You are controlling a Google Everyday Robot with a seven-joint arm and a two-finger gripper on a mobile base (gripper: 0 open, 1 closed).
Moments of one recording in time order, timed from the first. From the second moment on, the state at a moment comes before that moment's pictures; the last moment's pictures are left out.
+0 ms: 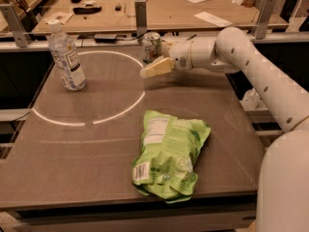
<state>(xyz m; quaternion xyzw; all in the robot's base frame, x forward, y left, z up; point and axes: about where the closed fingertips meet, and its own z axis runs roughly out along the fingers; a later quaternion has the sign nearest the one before) 0.751 -0.007 0.863 -0.46 0.64 0.35 0.50</state>
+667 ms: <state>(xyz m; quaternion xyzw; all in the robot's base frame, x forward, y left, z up) 0.763 -0.009 0.871 -0.47 0.63 0.35 0.51</state>
